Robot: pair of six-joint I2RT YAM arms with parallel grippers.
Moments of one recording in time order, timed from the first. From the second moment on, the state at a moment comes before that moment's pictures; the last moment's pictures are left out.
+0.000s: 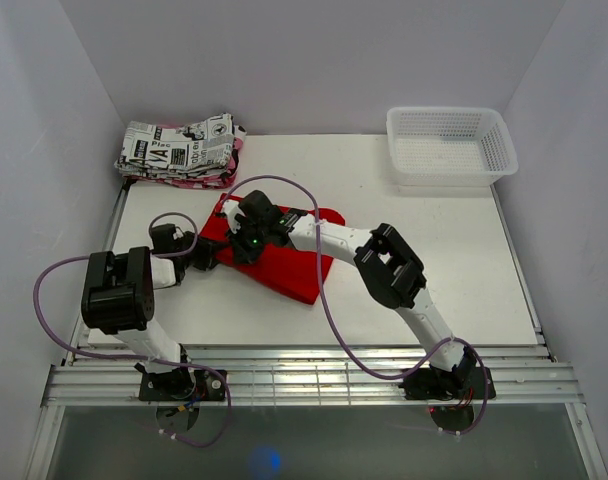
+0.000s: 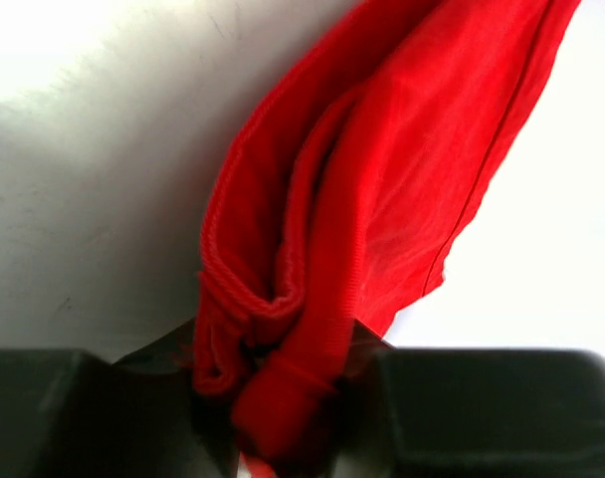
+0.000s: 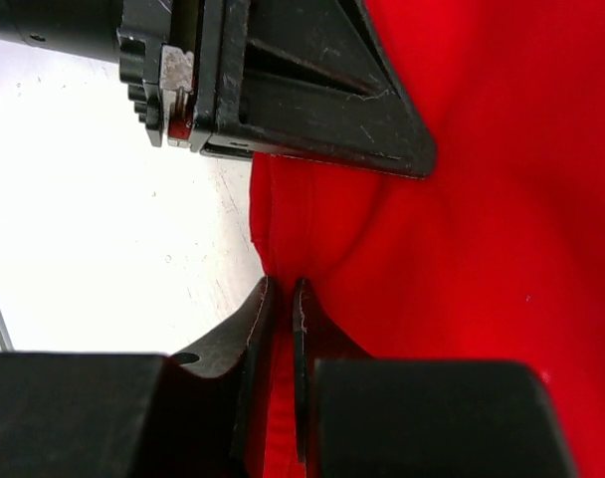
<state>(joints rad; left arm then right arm) 0.12 1.67 0.52 0.44 0.49 -1.16 0.97 2.31 1.86 -0.31 -0.40 0.02</state>
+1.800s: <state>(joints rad) -0.21 2.27 1.93 0.44 -0.02 0.20 0.36 1.62 1.38 -0.47 -0.40 -0.06</state>
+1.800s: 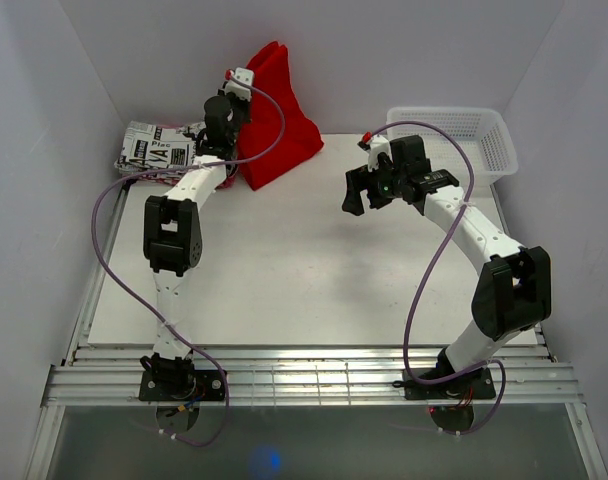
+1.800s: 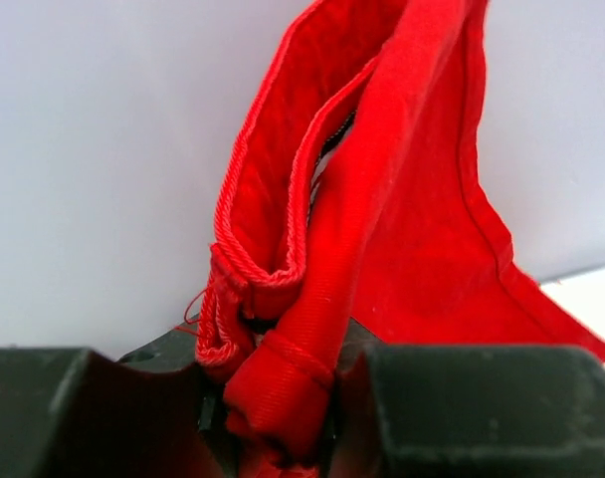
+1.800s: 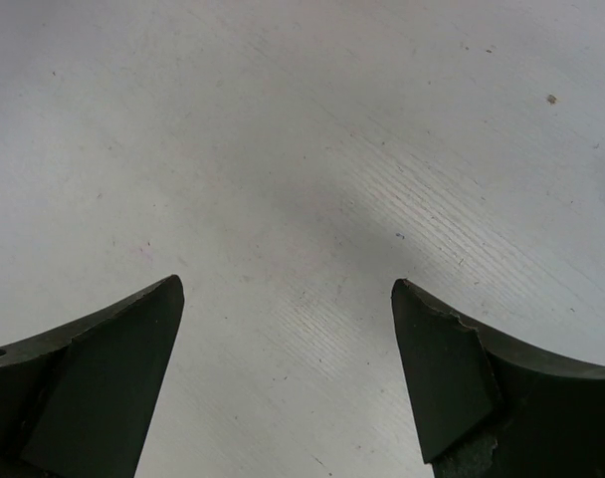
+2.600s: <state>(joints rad) -0.17 2.27 2.15 0.22 -0.14 0.20 0.36 1.64 1.38 -0.47 -0.43 -0.06</state>
